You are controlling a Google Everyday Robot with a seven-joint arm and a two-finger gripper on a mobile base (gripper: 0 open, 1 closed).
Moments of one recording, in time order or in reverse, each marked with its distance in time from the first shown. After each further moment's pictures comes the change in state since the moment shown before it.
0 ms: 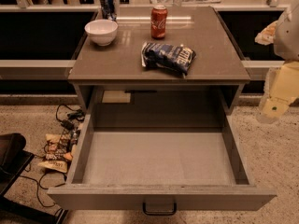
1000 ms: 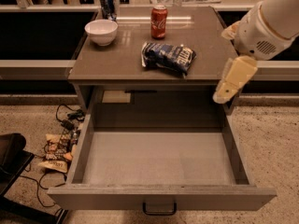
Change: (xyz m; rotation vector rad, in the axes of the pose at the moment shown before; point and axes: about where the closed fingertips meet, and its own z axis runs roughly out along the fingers) arm -0.053 -0.056 0.058 0.036 -0.223 -0.002
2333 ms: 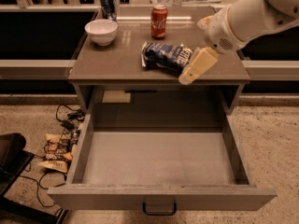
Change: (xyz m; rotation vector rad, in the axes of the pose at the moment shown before) arm -0.057 -0.058 0.059 0.095 -0.237 0.036
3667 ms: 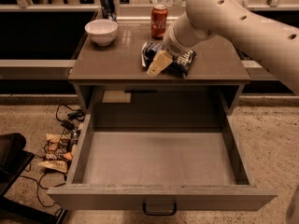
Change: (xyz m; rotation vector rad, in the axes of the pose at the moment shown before) arm -0.022 -0.047 0.134 0.081 0.075 0.044
